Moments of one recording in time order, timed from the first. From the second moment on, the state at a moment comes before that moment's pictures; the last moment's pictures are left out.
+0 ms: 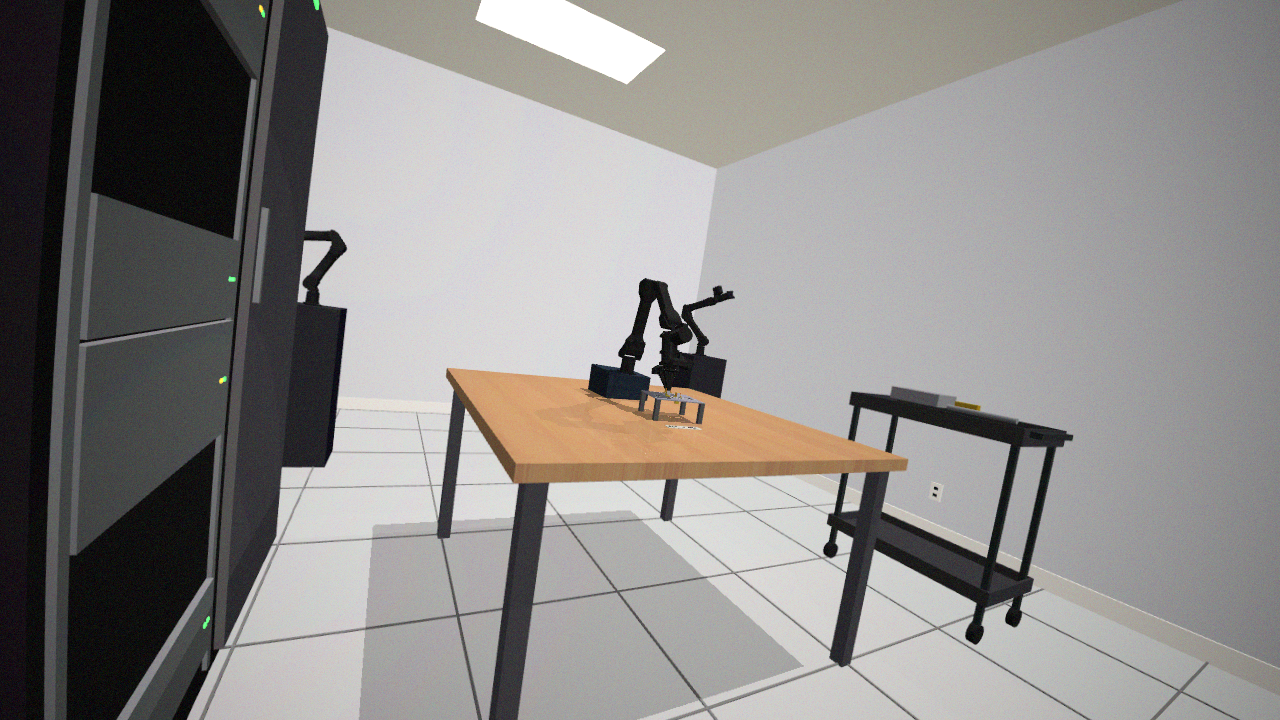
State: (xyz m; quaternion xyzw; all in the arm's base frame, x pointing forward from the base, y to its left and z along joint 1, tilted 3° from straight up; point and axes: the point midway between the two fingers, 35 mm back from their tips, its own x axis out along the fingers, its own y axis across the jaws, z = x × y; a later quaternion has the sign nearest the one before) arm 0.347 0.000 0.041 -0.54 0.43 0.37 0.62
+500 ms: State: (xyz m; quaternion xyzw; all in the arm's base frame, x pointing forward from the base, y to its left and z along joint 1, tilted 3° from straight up) arm 0.347 -0.001 0.041 -0.53 0.43 0.38 0.62
